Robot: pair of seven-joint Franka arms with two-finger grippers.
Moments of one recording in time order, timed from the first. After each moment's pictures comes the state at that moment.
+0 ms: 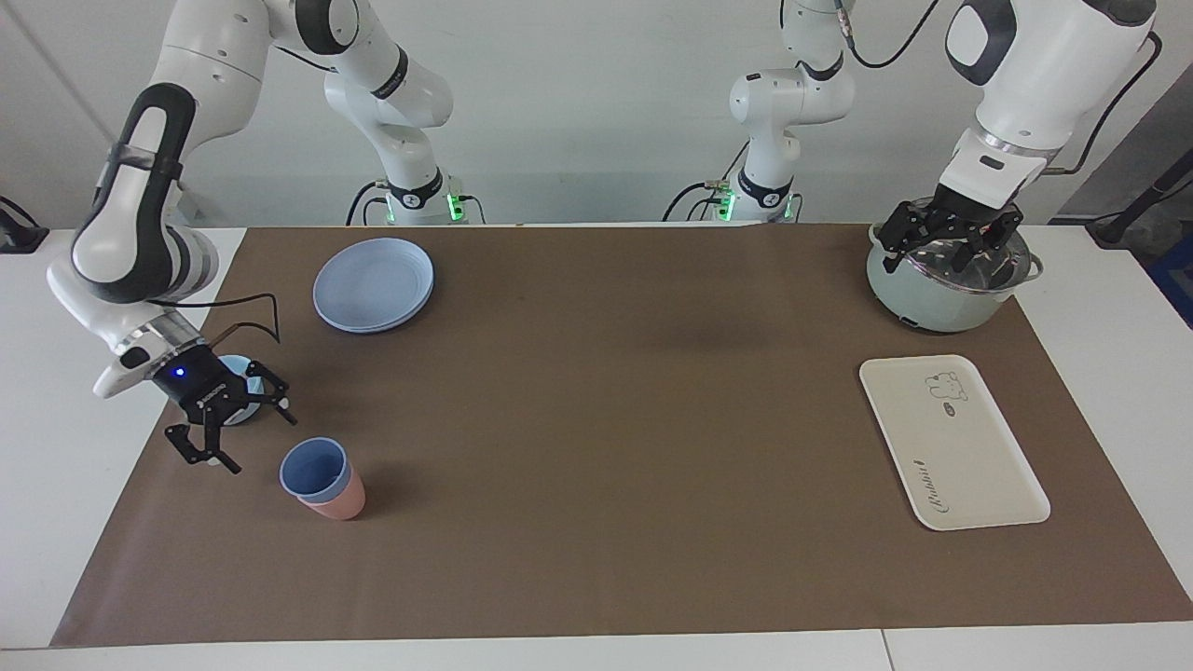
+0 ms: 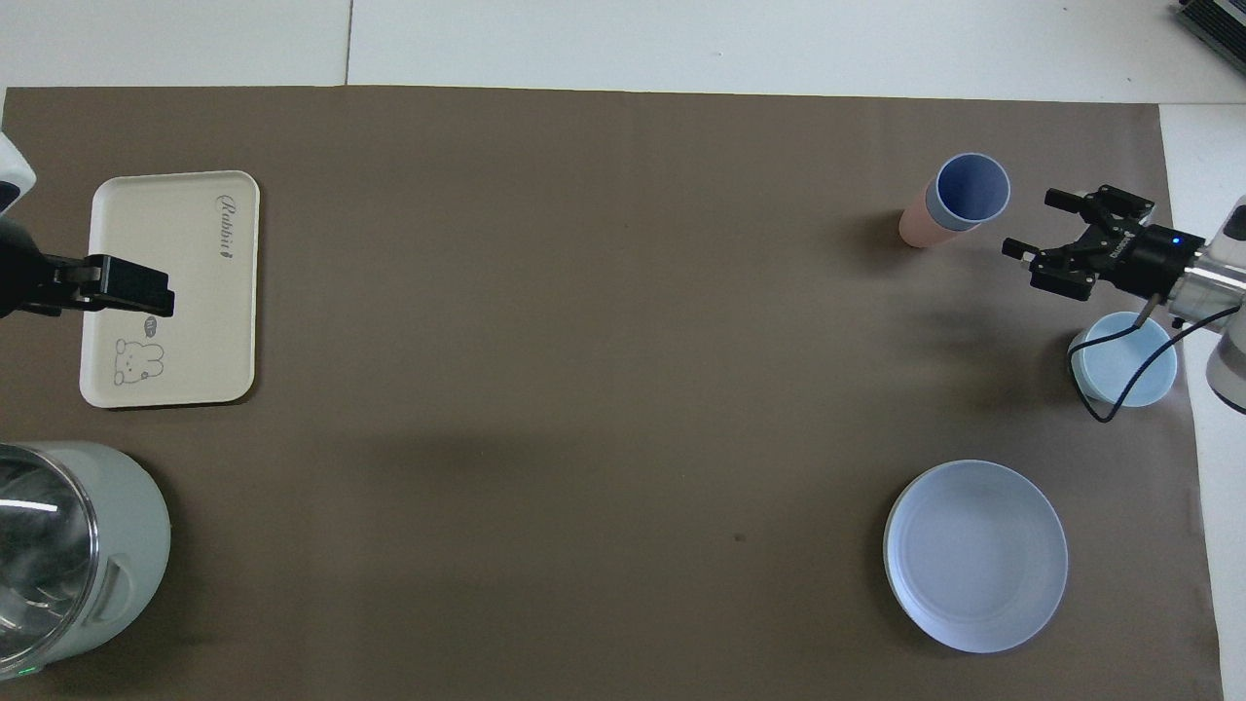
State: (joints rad) left arm 0.01 -0.02 -0.06 -1.63 -0.01 1.65 0.01; right arm -0.21 0.41 -0.11 -1.85 1.35 2.17 -1.90
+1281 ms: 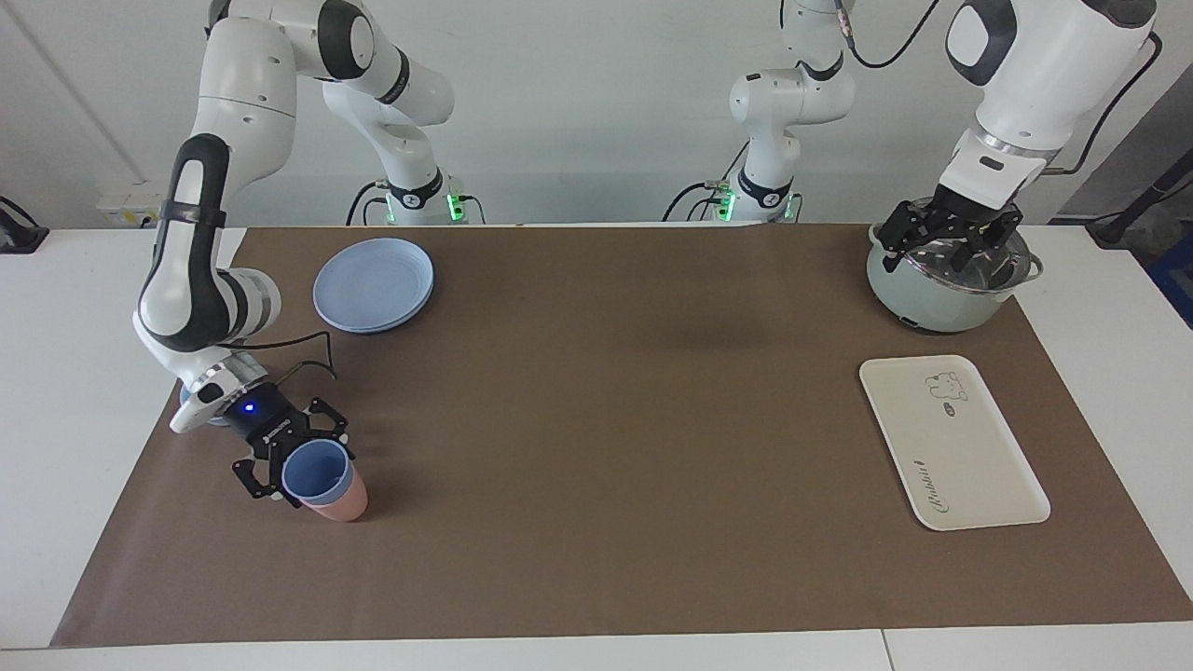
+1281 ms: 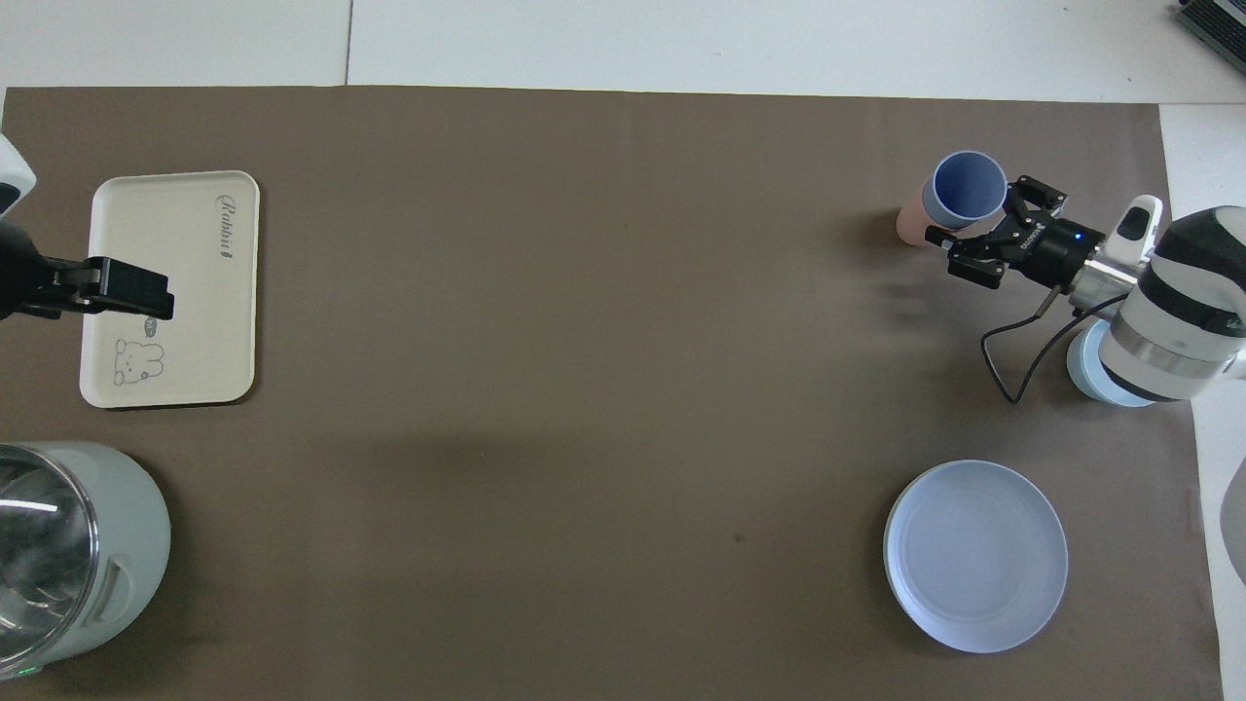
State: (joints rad) left arm 0.01 -0.02 -0.06 -1.63 -0.01 1.64 0.01; right arm -0.12 0.49 -0.10 -1.84 1.55 2.25 -2.08
